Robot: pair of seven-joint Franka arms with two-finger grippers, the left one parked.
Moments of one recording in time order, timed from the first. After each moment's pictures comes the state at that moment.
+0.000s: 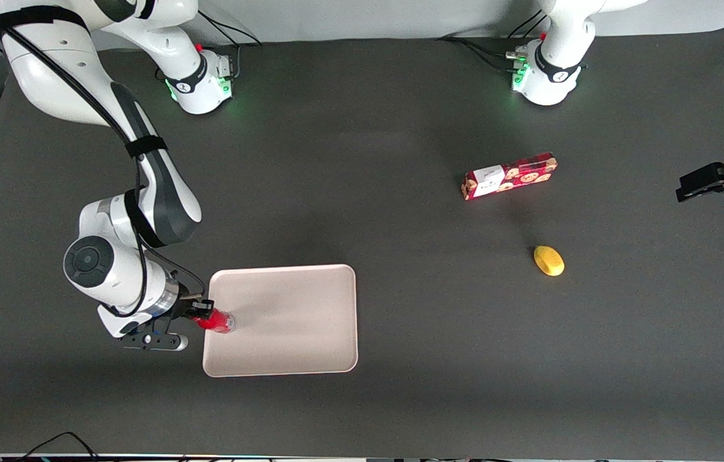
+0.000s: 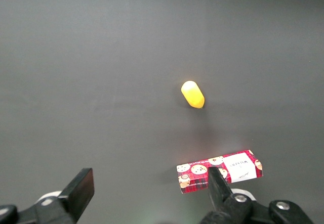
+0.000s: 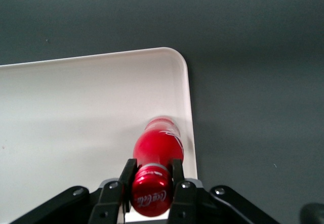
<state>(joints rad) 0.12 0.59 0.11 -1.51 -0.09 2.16 0.34</state>
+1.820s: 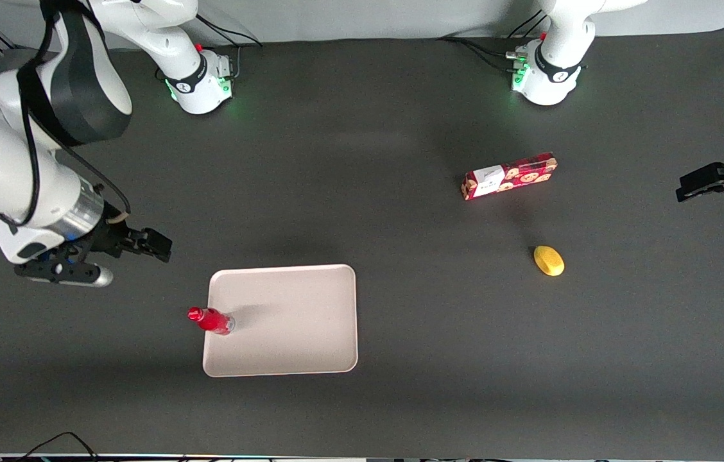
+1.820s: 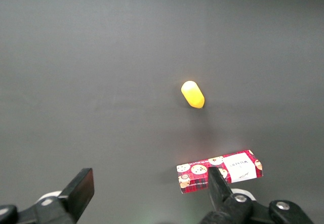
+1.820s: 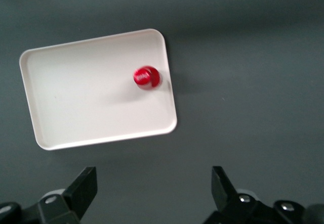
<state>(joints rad) 0.11 0.18 0.10 -1.60 -0.03 1.83 0.35</state>
